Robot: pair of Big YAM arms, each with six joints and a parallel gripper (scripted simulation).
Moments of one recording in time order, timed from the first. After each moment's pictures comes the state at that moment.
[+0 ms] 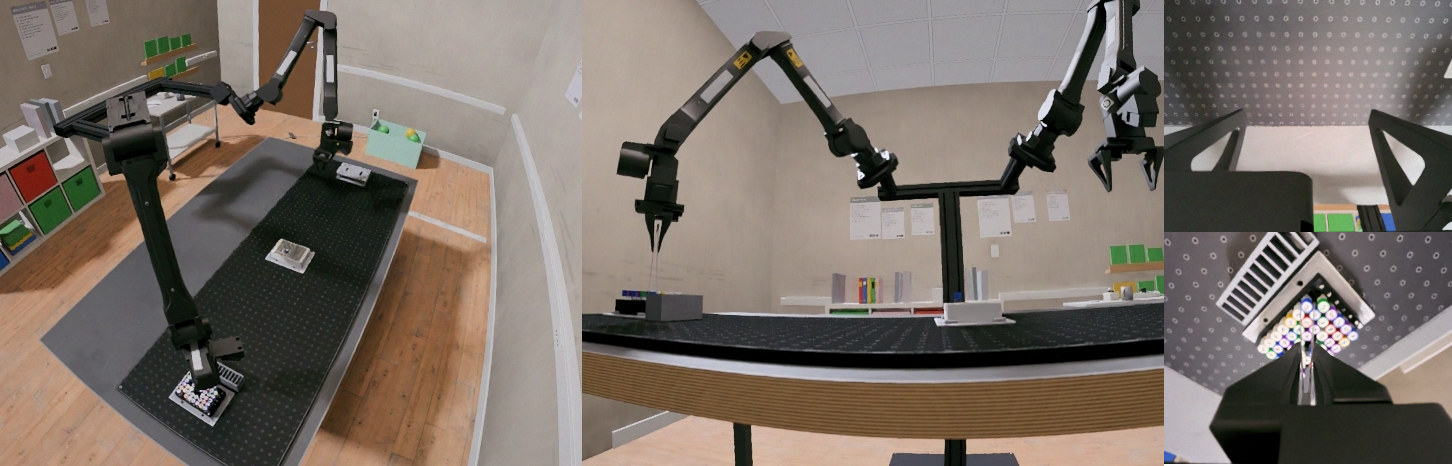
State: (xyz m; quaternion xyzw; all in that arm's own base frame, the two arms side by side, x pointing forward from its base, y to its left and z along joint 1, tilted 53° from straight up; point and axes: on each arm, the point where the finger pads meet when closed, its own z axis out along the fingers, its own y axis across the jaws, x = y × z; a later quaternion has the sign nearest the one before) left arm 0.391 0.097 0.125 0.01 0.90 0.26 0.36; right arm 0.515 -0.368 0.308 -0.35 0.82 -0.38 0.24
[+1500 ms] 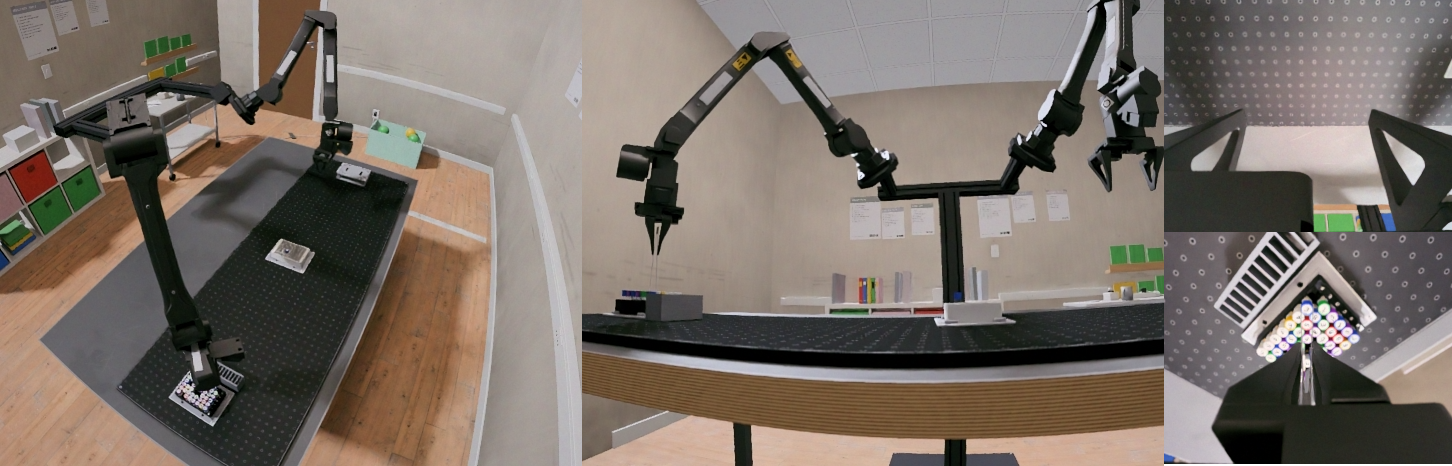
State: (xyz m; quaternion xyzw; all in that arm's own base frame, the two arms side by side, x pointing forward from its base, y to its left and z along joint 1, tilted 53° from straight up) left arm 0.391 0.097 0.125 0.01 0.90 0.26 0.36; right arm 0.519 -0.371 0.305 -0.35 0.82 -0.38 0.24
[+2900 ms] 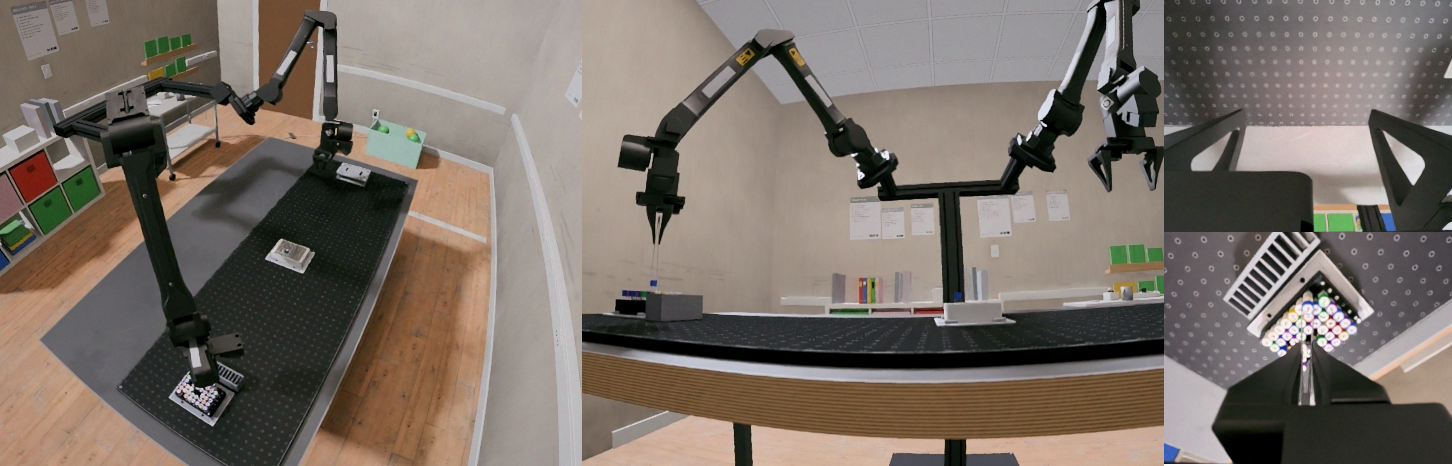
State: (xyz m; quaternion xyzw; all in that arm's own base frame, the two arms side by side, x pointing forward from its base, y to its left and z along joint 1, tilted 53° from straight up) left arm 0.391 0.097 0.125 0.01 0.90 0.26 0.36; right arm 0.504 -0.360 0.318 -0.36 0.82 -0.37 0.23
